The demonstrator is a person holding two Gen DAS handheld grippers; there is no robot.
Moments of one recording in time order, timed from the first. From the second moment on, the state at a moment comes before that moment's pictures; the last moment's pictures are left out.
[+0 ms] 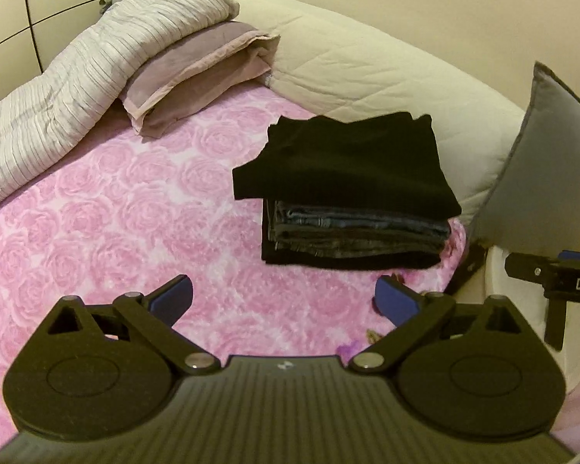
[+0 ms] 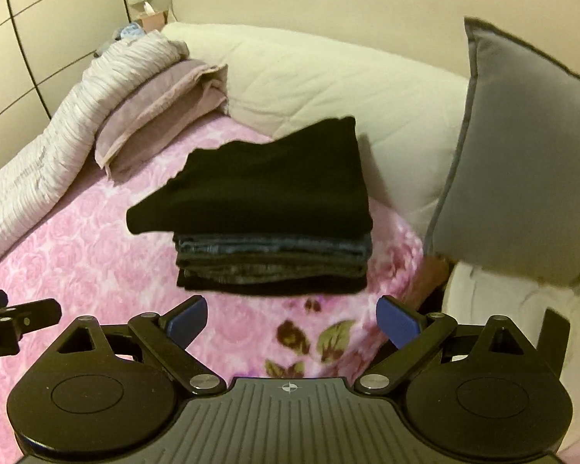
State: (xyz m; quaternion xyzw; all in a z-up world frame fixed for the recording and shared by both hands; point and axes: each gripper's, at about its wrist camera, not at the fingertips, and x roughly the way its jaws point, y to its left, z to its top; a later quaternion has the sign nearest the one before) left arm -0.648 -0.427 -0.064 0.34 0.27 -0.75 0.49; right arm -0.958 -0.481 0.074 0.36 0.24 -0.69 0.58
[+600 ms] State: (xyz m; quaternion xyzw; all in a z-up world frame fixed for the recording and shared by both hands) left arm -0.684 -0.426 -0.066 0.36 0.26 -0.76 0.47; right arm -0.976 -0.479 0.068 0.38 0.24 -0.69 0.57
